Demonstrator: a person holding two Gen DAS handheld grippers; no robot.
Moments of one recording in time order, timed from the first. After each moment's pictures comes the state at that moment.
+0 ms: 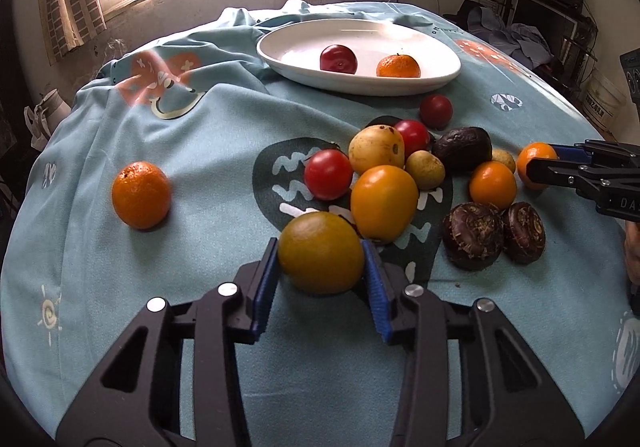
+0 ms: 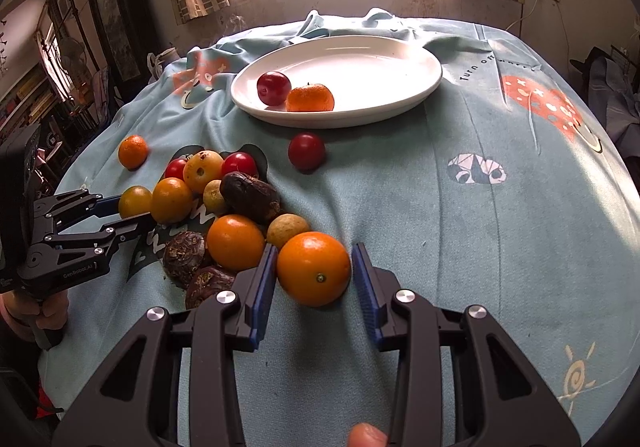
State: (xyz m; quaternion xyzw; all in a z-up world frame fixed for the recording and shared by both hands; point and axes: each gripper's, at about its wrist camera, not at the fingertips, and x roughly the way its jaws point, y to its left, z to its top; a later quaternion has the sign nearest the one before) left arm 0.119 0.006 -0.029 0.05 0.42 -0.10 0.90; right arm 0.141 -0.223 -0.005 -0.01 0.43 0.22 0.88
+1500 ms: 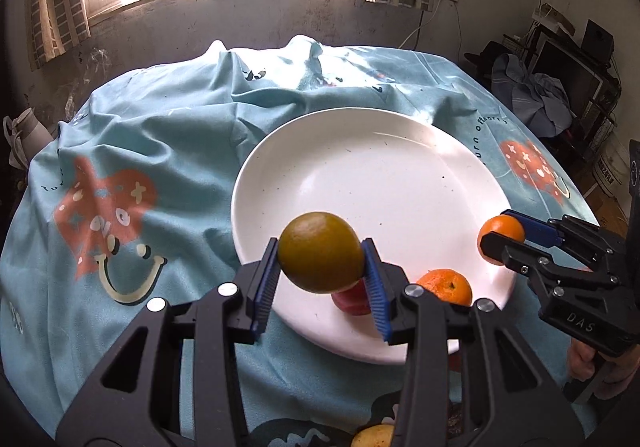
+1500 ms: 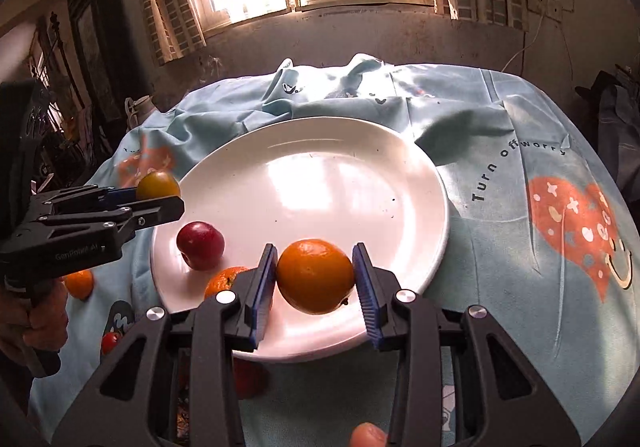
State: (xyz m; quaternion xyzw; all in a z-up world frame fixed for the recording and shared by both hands) left arm 0.314 -0.021 0.022 0.00 0.42 -0.10 0.90; right arm 0.299 -0.208 0.016 0.01 0.39 0.20 0.90
